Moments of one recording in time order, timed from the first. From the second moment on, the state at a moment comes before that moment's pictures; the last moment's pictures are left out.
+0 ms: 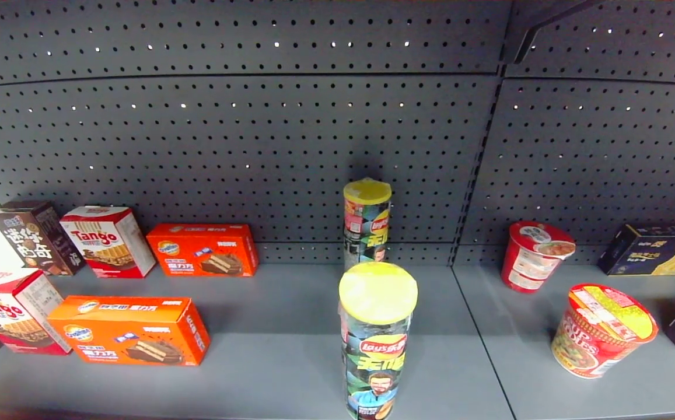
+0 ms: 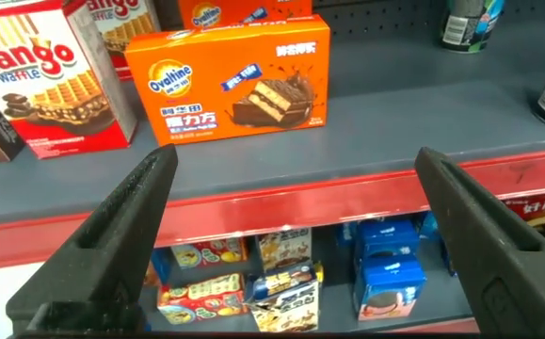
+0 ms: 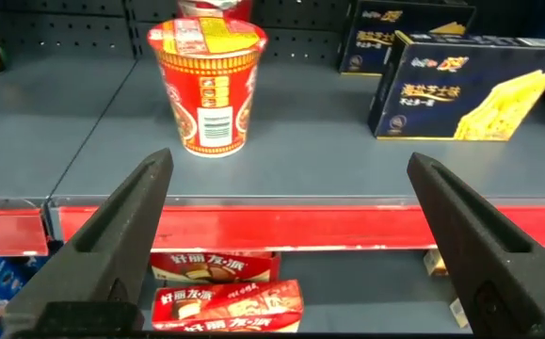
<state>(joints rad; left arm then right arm) 0.00 0.00 -0.04 0.03 -0.12 0.05 0.00 0.00 -0.02 -0.03 -0.08 -0.07</state>
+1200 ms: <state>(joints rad) 0.00 0.00 -0.04 0.03 -0.12 0.05 0.00 0.00 -0.02 -0.03 -0.08 -0.06</state>
